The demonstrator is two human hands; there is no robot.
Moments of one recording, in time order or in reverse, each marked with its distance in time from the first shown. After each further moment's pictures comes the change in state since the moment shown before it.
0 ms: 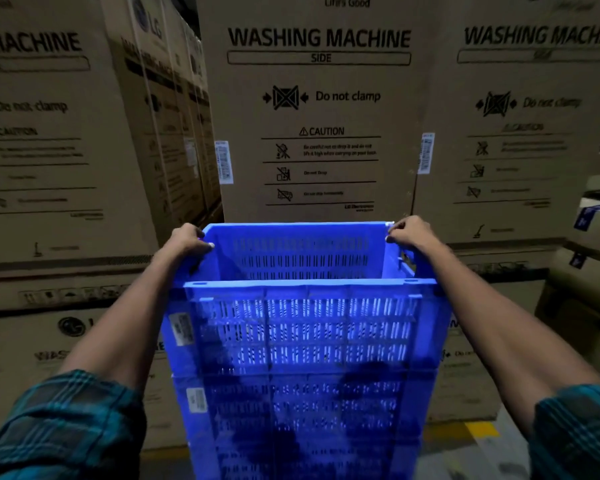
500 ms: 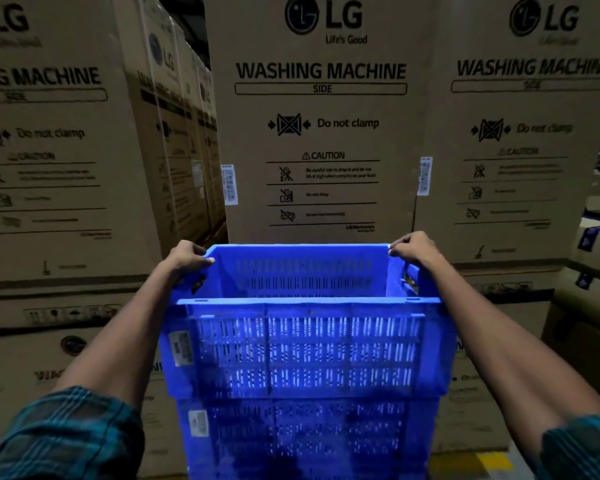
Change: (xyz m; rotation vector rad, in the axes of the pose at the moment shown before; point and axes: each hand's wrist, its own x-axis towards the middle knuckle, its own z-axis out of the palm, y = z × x) left_hand -0.011 -0.006 -0.013 -0.172 -0.024 0.034; right_hand 0.005 -0.001 -0.009 0.137 0.012 0.049
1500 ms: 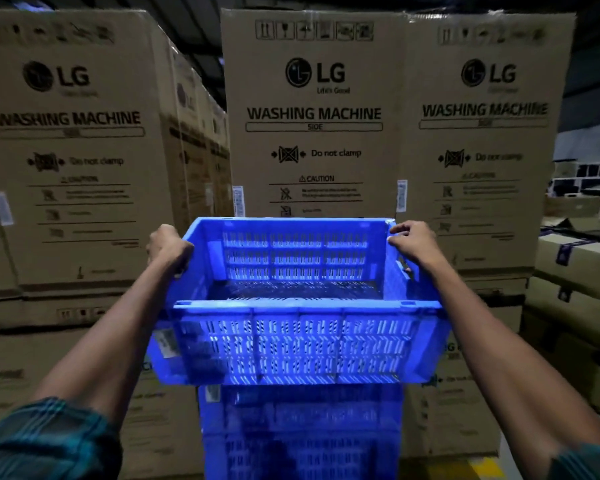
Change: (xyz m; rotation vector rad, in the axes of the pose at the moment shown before) left_hand -0.157 0.044 -0.069 0.002 0.450 -0.087; right_hand -0.146 -0.020 -0.083 0.224 0.189 -0.213
